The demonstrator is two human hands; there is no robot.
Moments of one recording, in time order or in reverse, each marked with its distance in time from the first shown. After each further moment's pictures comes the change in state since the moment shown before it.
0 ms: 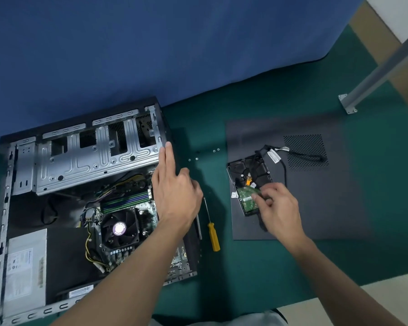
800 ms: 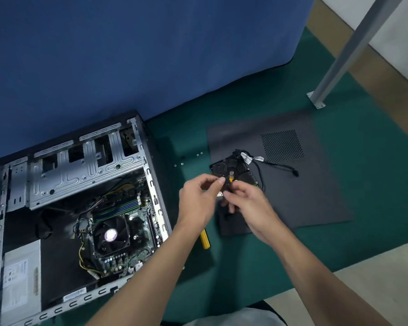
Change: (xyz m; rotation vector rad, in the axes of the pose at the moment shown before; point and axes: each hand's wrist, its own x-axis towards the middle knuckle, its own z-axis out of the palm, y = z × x) left_hand -0.036 0.070 -0.018 -0.906 -0.291 -0.158; right_hand -0.020 -0.040 -0.020 0.900 -0.346 0.213
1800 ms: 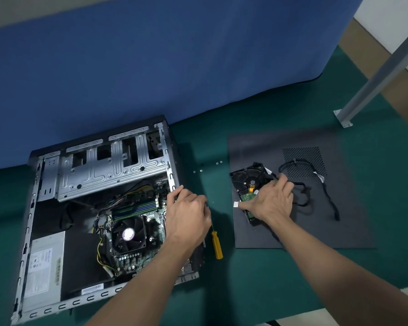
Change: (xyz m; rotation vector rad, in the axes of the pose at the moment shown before) left_hand 0.004 -0.051 -0.046 1.060 0.165 0.368; right_hand 0.071 0.015 -0.002 -1.363 0.472 0.238
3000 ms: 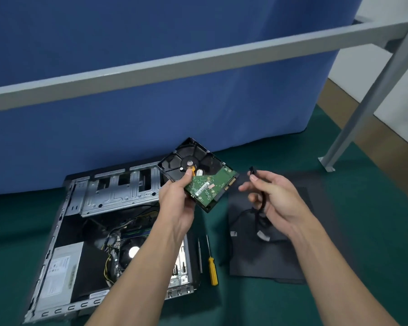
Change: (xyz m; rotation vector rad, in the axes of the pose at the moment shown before) left_hand 0.035 0.033 -0.120 -1.999 0.164 -0.772; right_hand -0.056 0.017 -0.159 1.668 -0.509 -0.288
